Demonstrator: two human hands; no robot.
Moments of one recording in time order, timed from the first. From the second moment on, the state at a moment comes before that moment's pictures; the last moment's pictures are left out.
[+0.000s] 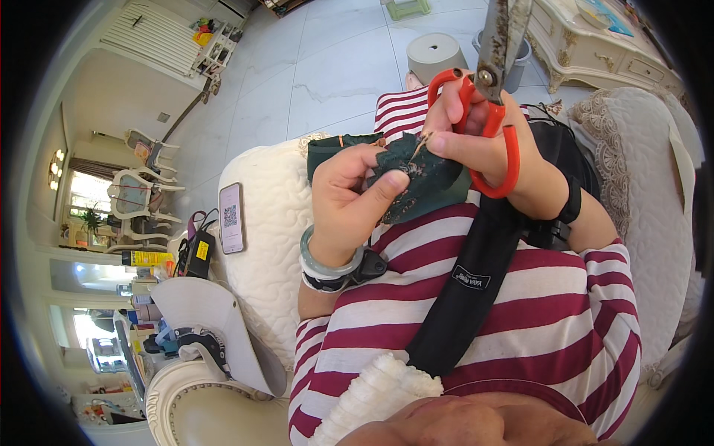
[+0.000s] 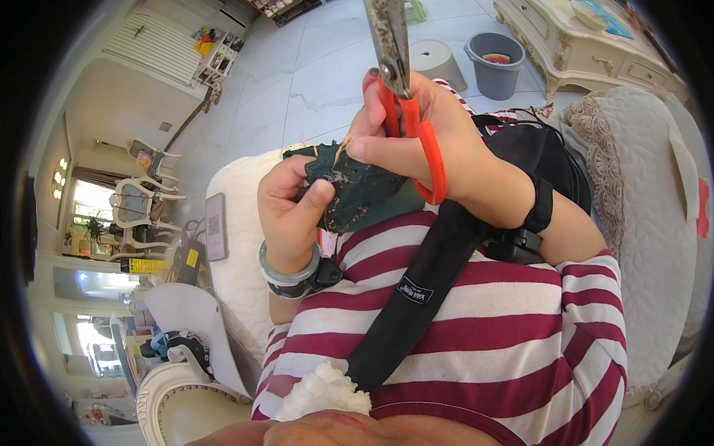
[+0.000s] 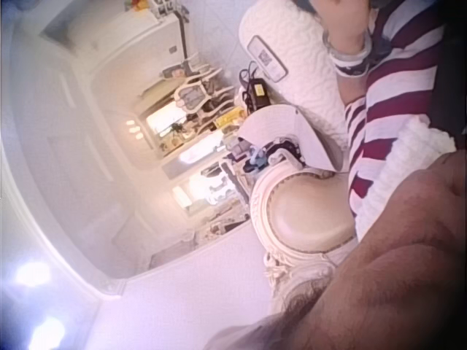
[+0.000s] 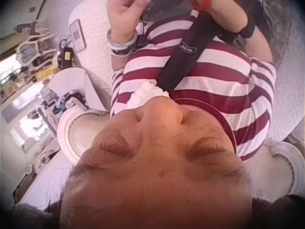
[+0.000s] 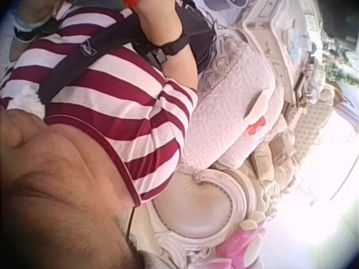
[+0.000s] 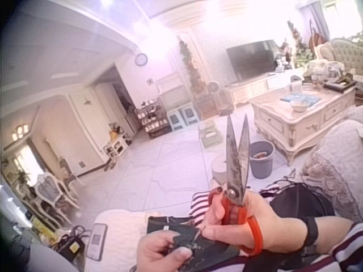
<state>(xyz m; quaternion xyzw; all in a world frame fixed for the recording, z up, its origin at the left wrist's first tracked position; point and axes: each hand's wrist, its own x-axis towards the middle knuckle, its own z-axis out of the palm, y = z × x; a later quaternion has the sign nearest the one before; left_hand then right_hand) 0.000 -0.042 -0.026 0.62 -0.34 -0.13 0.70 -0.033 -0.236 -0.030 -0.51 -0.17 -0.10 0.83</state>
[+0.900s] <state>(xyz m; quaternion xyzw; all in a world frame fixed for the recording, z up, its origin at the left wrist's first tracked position) 0.007 -0.045 -0.036 0.57 -0.34 -0.11 0.74 -0.027 -0.231 -0.044 -0.69 -0.22 -0.16 0.67</state>
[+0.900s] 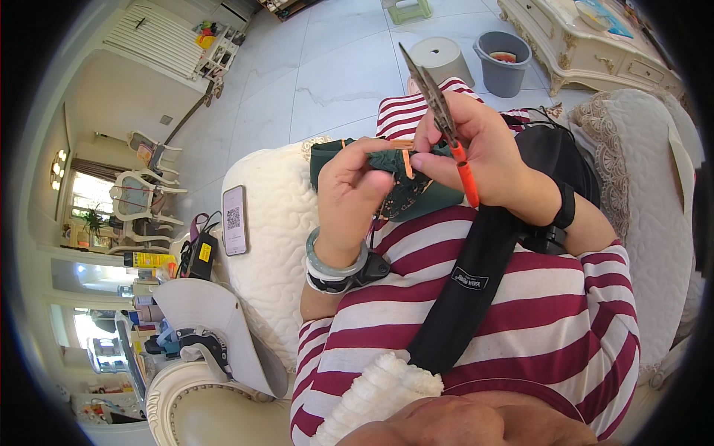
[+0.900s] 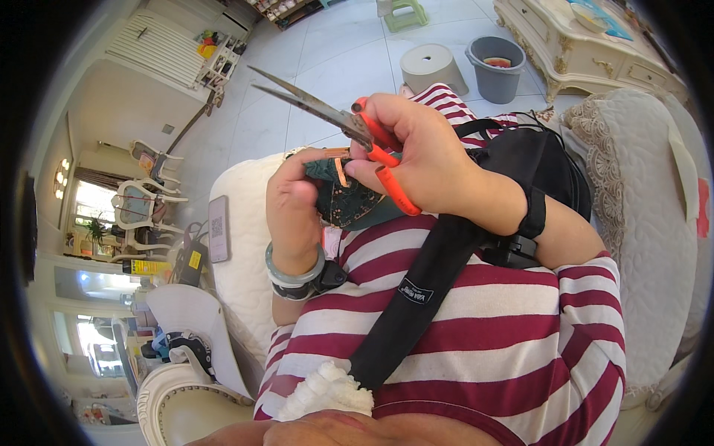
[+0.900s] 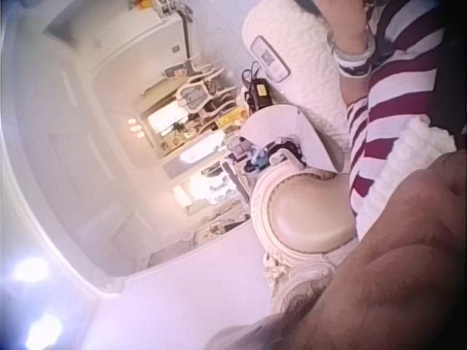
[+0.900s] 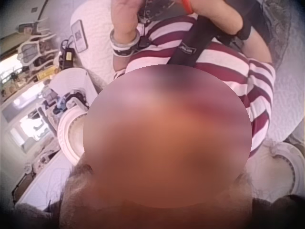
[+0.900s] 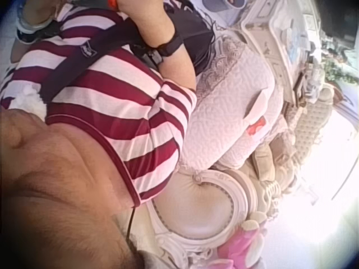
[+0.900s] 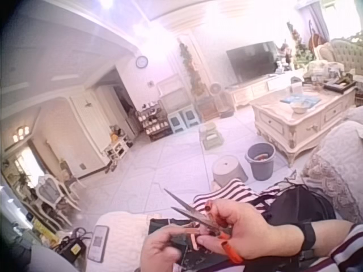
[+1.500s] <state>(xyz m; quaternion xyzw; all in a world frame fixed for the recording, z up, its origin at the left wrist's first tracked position) 0.015 -0.038 -0.025 0.57 -0.22 -0.03 0.79 -0.043 -0.260 0.012 -0.20 -0.63 0.12 0.74</state>
